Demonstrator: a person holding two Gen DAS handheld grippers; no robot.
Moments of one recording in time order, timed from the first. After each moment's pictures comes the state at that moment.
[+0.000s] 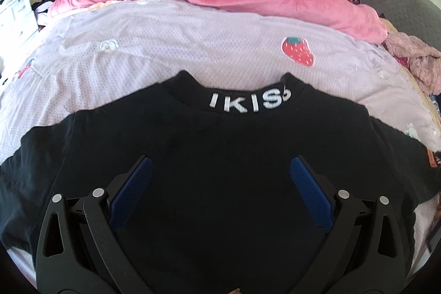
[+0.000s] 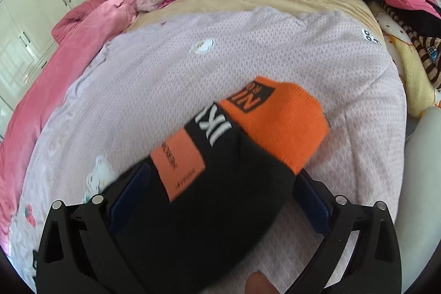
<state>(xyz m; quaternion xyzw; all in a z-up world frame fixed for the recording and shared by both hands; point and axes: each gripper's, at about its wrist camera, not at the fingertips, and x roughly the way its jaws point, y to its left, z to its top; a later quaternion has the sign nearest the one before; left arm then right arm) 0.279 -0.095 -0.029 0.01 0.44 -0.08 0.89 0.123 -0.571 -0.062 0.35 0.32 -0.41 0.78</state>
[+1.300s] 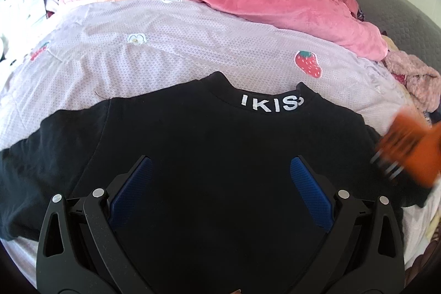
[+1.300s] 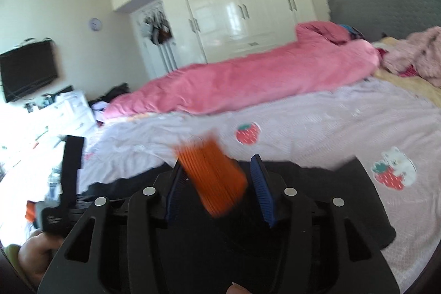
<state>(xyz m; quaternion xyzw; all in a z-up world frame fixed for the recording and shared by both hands) 0.263 -0.052 -0.011 -0.04 0.44 -0.08 0.89 0.141 -0.282 0.041 0.13 0.18 0.07 0.97</state>
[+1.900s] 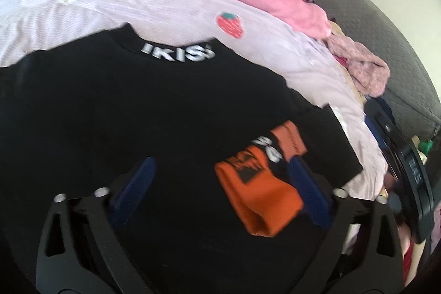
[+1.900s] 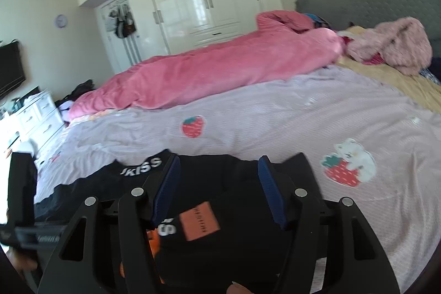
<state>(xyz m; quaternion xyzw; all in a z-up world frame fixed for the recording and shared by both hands) 0.230 -0.101 -0.020 -0.12 0.49 -0.24 0.83 0.147 -0.342 0.026 0.15 0.24 -0.04 0.96</state>
